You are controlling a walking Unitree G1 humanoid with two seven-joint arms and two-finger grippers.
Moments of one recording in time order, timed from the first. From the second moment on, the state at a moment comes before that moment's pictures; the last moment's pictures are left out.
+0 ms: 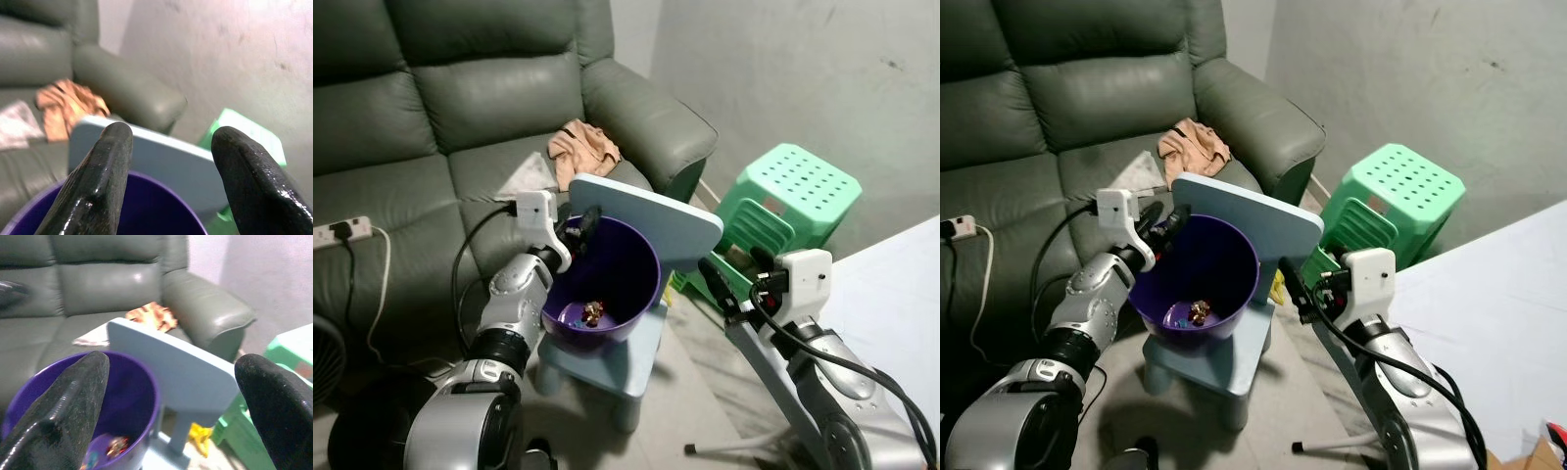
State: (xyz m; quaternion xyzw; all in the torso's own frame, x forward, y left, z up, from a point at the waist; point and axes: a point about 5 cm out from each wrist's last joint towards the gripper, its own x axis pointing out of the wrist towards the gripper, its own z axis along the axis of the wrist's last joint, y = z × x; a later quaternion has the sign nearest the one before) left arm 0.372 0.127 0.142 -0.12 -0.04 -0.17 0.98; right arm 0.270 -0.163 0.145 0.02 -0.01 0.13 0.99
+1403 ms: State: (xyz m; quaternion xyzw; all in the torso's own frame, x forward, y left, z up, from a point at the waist) left arm 0.351 0.143 0.158 -0.05 -0.05 -0.05 1.00; right arm 0.294 -0.164 0.117 -0.01 -0.02 0.01 1.00
